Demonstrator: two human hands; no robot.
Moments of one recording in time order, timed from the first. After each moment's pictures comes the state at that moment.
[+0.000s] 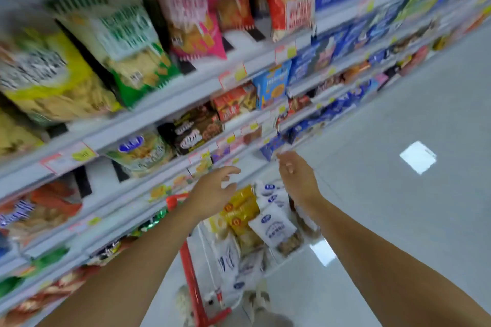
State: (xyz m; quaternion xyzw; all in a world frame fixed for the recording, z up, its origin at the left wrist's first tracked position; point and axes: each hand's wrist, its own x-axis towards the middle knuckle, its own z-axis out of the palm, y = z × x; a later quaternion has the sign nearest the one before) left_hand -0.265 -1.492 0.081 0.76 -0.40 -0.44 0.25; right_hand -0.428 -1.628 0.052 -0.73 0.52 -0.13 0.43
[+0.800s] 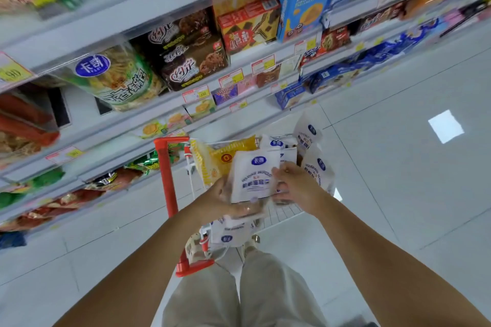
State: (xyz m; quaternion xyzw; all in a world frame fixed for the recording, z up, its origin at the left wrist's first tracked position) left_hand -0.322 -1.446 -0.042 0.71 -0.12 -0.65 0.26; right_hand -0.468 -1.612 -0.064 -0.41 0.52 0.09 0.74
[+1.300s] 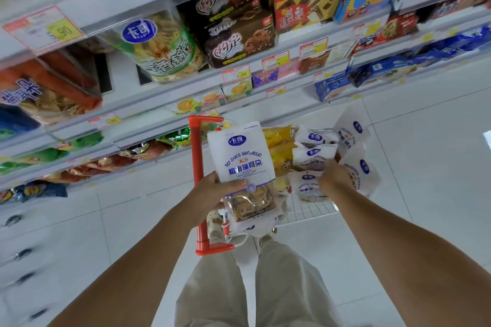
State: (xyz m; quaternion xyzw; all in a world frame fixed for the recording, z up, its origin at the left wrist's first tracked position) left_hand -0.304 -1.402 -0.044 0.70 0.05 -0.59 0.41; right_hand -0.470 -1.630 -0.157 -0.74 0.55 0.27 0.27
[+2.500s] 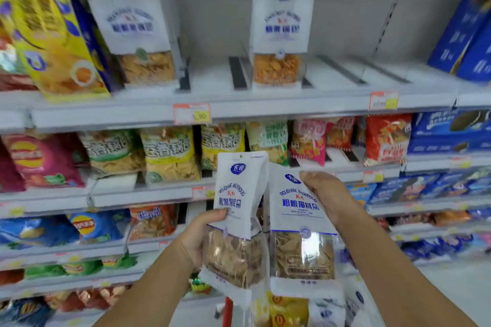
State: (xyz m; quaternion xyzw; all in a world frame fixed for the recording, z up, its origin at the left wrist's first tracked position) left_hand -0.213 -1.350 0.213 0.47 -0.06 -0.46 0.75; right_hand -0.302 -1.586 0.271 -0.60 0.29 -0.11 0.74
